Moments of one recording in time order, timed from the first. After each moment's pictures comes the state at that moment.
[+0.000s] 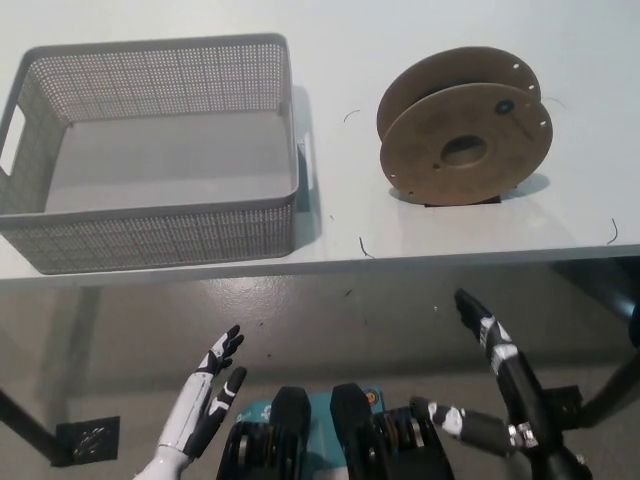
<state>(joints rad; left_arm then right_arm) -0.08 0.15 -0.14 0.36 0.24 -0.41 0.07 0.06 -0.09 0.16 -0.06 -0.10 -0.32 0.05</state>
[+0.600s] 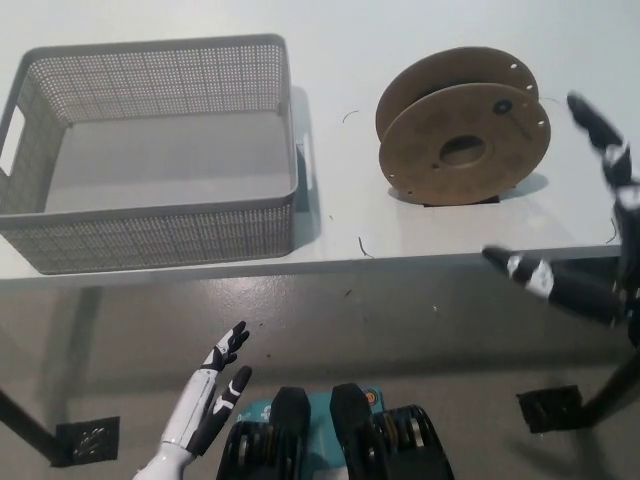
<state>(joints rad) -0.09 0.16 -0.16 0.36 0.24 -0.43 0.07 -0.35 -0.30 0.02 -0.38 -0.16 -0.14 0.10</state>
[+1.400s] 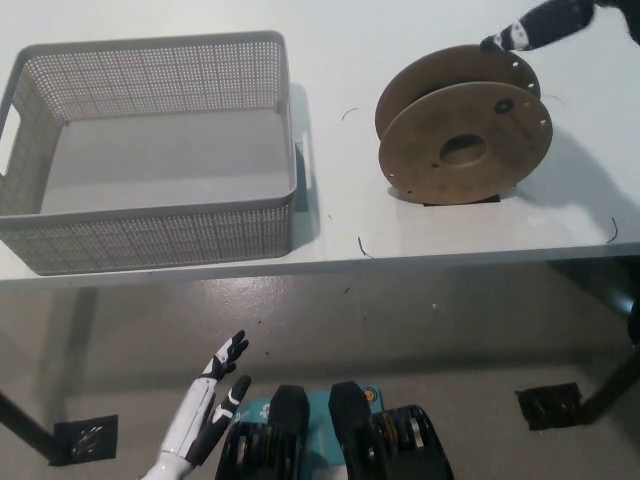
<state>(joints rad) -0.06 0.16 -0.16 0.36 0.24 -0.43 0.07 -1.15 -0.56 0.43 0.26 -0.35 0.22 0.47</state>
